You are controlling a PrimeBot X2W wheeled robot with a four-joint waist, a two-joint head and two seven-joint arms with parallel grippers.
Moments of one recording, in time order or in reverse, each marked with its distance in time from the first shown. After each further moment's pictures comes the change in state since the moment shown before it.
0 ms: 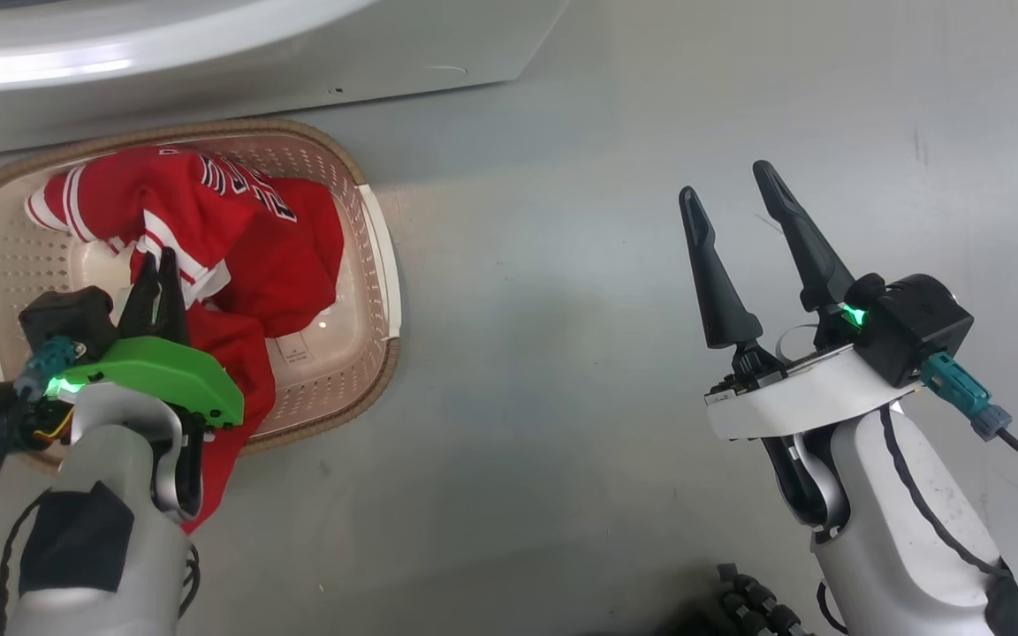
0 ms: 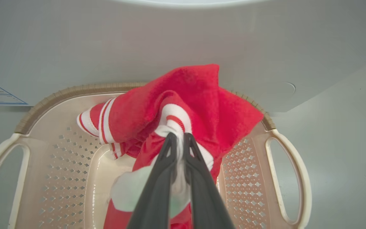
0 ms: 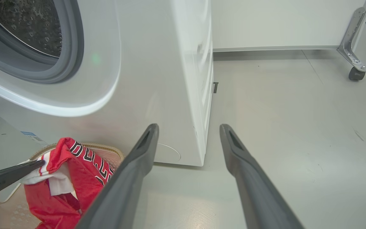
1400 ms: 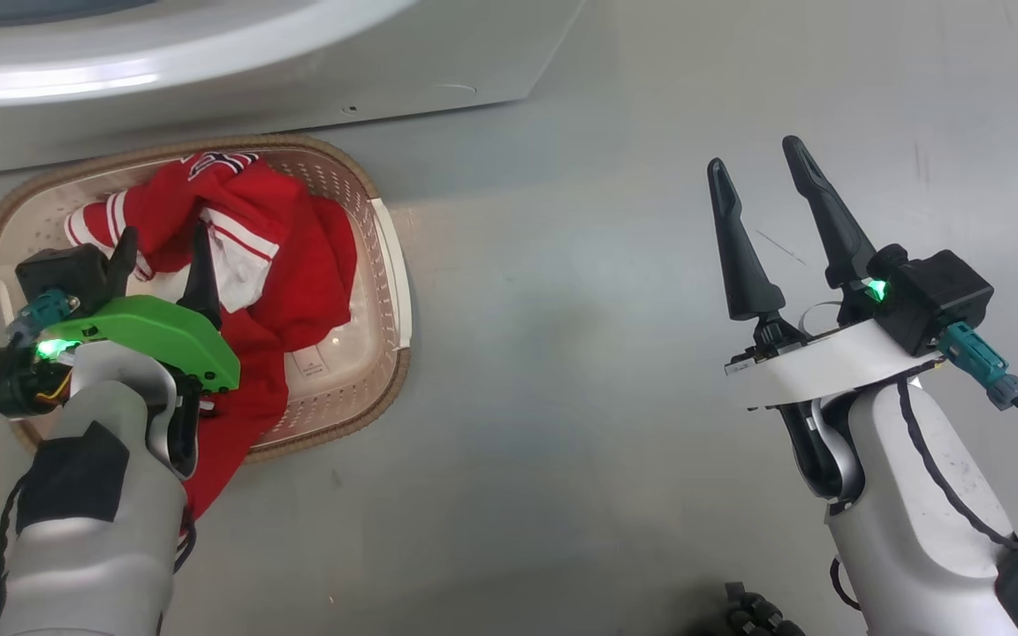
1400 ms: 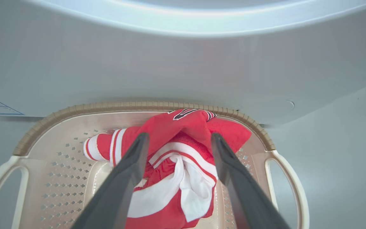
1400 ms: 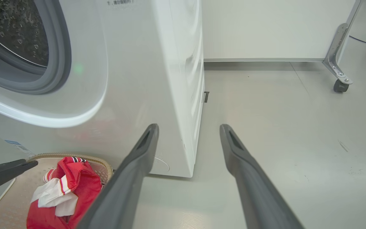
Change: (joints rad) left arm -0.200 -0.007 -0.007 0.321 -0.021 -0.084 -0.051; right arm -0.050 0.000 -0.049 0.062 -0.014 0.001 0.000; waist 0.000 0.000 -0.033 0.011
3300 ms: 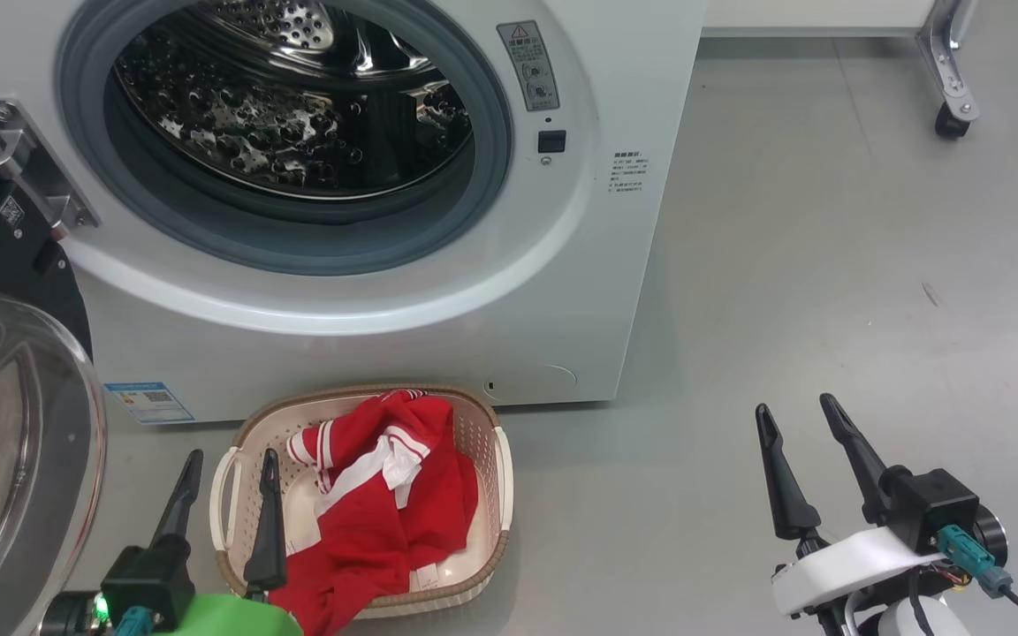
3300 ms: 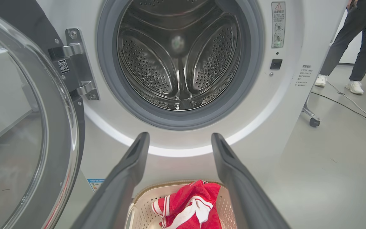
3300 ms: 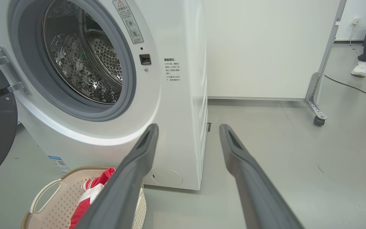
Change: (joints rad) left arm 0.754 -0.026 -0.013 -0.801 0.154 0.108 -0.014; right arm 0.384 0.001 -0.099 0.033 -0.049 -0.011 0.000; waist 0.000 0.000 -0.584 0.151
